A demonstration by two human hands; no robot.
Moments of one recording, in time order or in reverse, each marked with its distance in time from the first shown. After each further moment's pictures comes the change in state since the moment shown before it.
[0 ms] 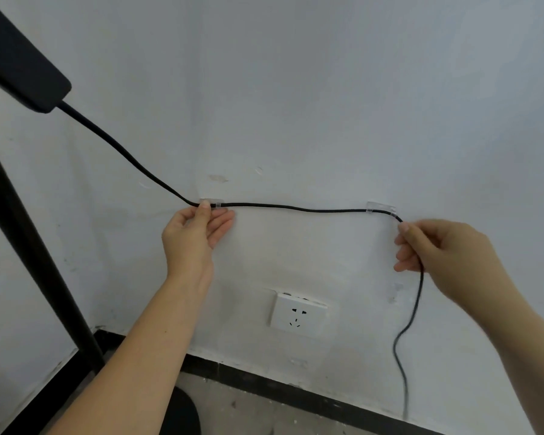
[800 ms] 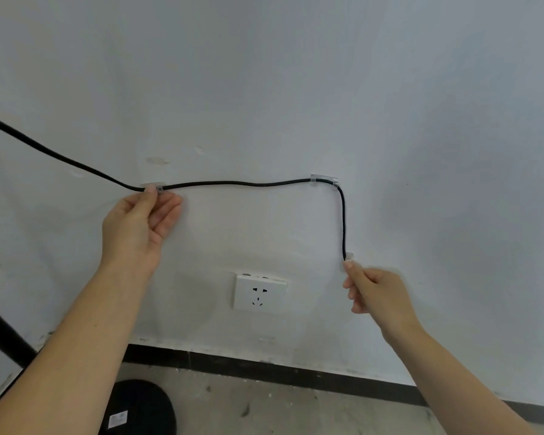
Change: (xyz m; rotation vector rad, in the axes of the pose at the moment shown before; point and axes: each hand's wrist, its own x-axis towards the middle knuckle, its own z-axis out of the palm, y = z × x) left_hand 0.010 0.001 -0.007 0.057 -0.112 -0.097; right_hand -0.047 0.100 0.043 0.270 0.030 0.405
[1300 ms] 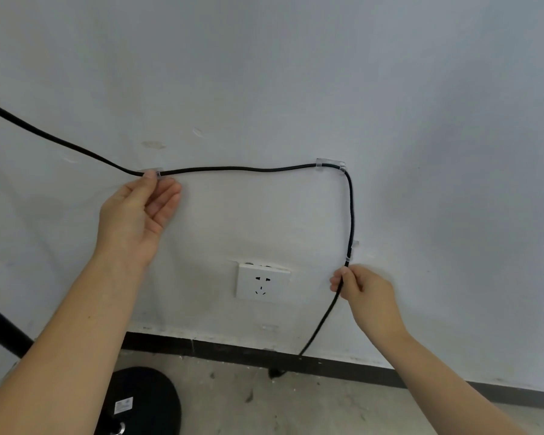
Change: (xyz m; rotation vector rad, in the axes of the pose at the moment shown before) left_hand 0.001 0.001 -0.005 0.019 -0.061 -0.042; right_hand -0.004 0.032 0.025 -0.167 0.003 -0.167
